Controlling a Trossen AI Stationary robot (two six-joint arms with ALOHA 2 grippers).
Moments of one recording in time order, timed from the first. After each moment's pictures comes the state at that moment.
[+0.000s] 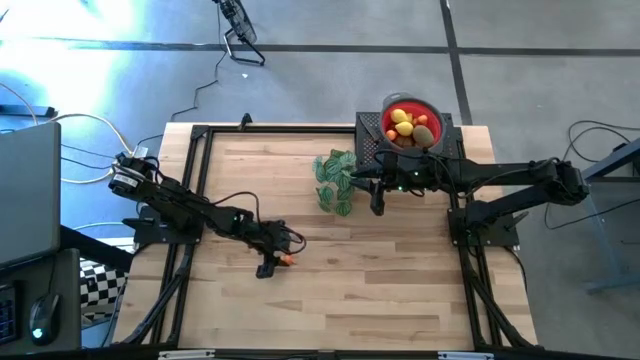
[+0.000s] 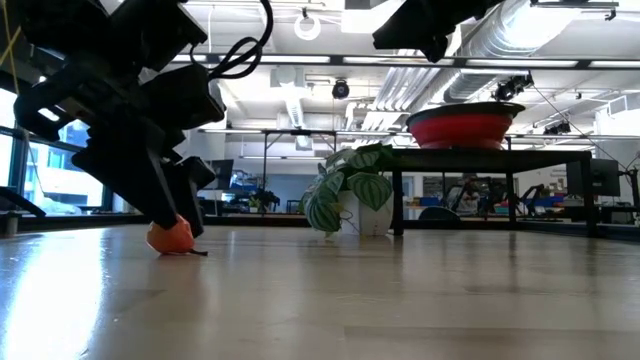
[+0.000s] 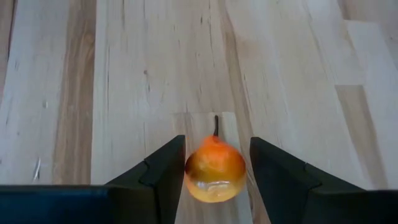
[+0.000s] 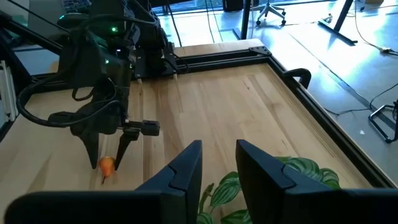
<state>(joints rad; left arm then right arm) -0.24 1.53 0.58 0.19 0.12 -0.24 -0.10 1.18 0.93 -0.12 0.07 0.08</state>
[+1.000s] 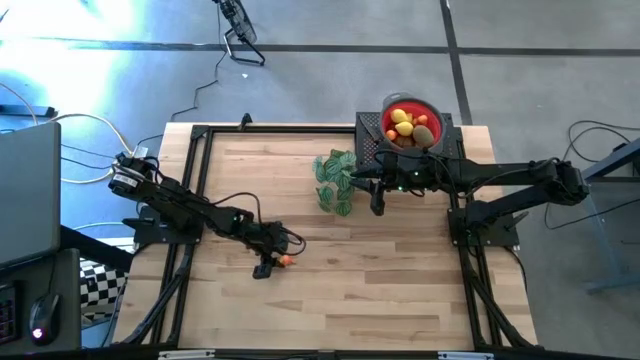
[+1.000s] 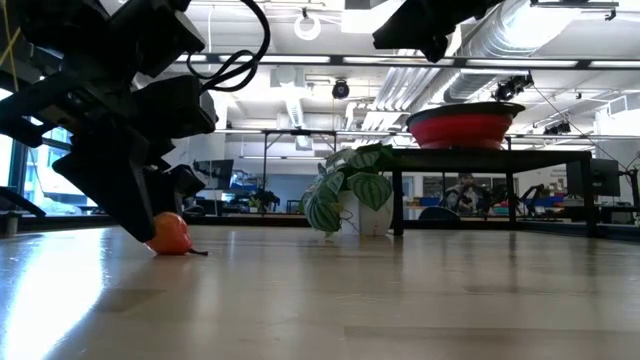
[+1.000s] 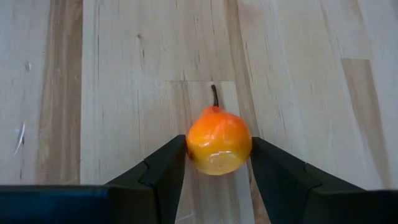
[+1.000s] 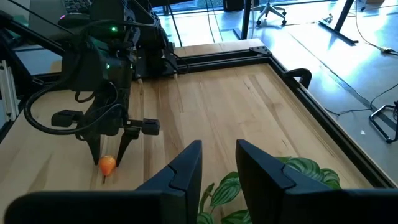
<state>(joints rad) -0.24 1.53 0.58 0.11 0.14 -0.26 -0.10 1.18 0.93 -0.12 0.07 0.08</state>
